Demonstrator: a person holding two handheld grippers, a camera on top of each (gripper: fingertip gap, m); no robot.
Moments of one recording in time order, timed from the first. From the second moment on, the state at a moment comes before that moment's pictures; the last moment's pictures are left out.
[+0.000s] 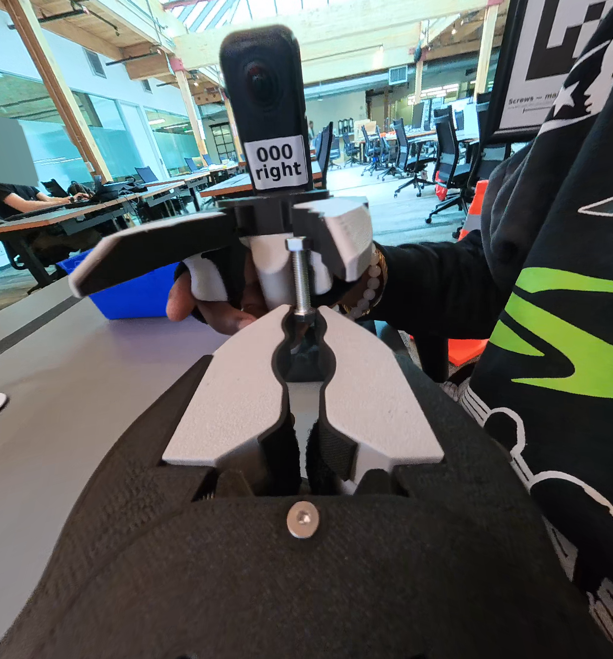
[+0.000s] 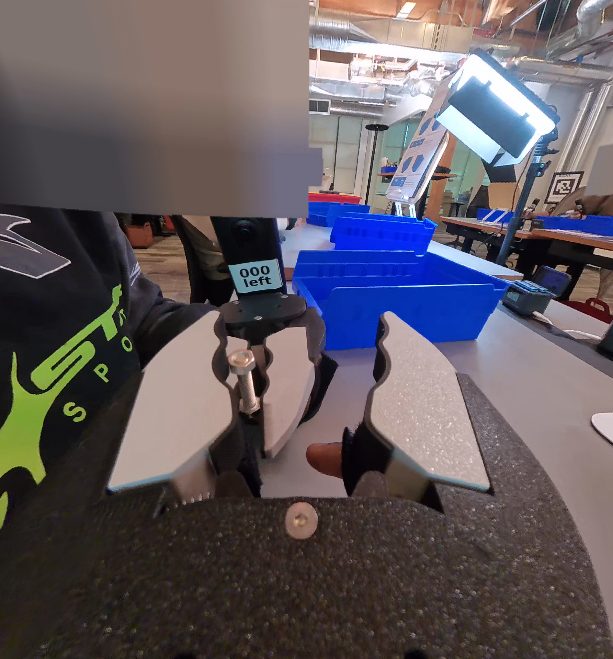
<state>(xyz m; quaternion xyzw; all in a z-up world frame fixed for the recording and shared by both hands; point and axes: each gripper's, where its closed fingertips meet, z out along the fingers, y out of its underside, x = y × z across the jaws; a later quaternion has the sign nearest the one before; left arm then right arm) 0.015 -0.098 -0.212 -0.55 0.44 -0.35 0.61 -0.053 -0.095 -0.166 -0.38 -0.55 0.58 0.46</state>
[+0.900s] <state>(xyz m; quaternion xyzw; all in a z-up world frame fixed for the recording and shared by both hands) 0.010 -0.099 -0.202 -0.54 0.42 -0.38 0.62 -0.039 -0.093 -0.156 -0.36 -0.54 0.61 0.46</state>
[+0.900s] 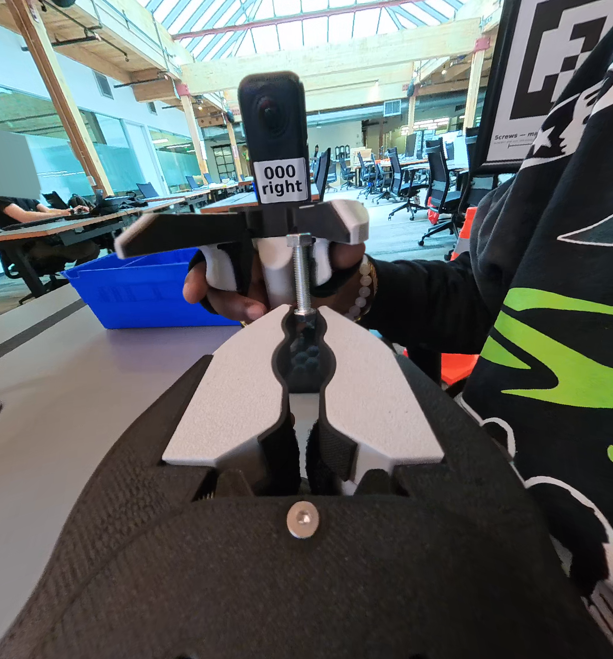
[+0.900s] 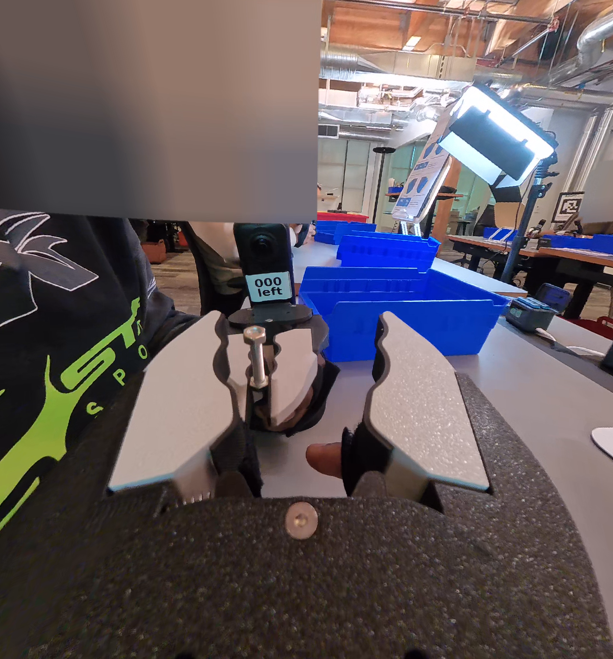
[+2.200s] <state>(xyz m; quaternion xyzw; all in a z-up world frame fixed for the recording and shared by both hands) 0.013 -0.101 -0.207 -0.55 0.43 -0.38 0.61 -0.042 -0.088 -0.161 -0.38 -0.54 0.59 0.46</state>
